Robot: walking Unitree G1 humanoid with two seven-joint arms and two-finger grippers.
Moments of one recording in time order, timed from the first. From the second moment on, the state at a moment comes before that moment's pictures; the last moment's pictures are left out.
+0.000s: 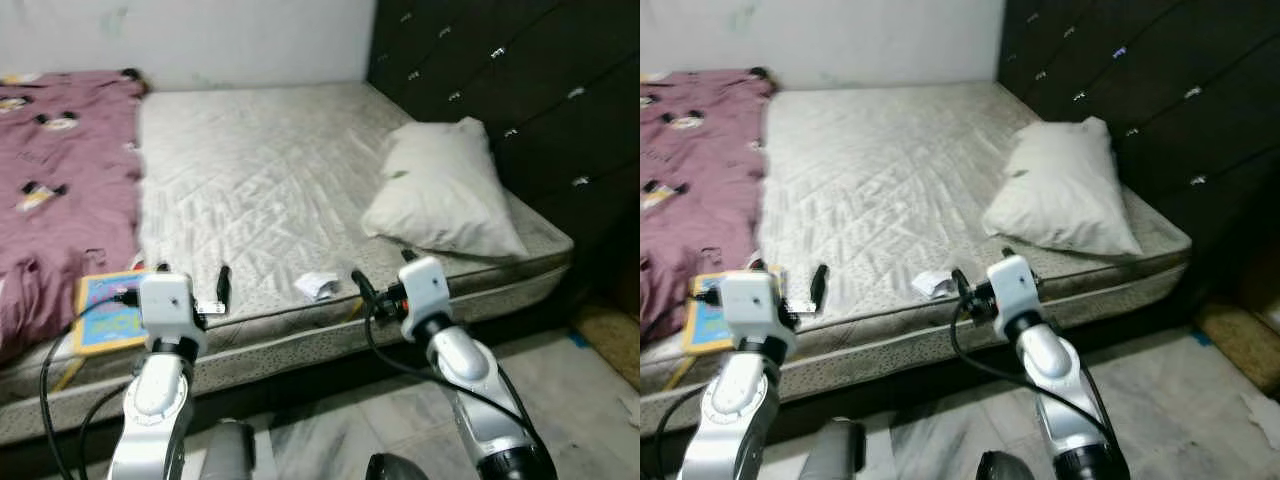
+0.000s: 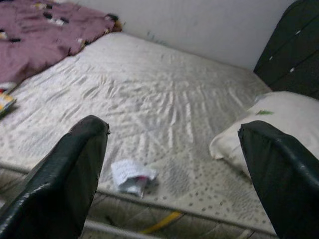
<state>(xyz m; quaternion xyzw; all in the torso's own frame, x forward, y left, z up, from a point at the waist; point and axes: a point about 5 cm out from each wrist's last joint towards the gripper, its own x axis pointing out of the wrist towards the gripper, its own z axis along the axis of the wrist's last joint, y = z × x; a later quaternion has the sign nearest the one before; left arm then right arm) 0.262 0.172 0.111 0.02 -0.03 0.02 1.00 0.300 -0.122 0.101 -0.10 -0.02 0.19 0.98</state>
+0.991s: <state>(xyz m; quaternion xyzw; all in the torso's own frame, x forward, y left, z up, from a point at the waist) 0.264 0.180 0.117 0.03 -0.04 0.02 1.00 0.300 -0.102 0.106 -0.10 -0.03 0.23 0.97</state>
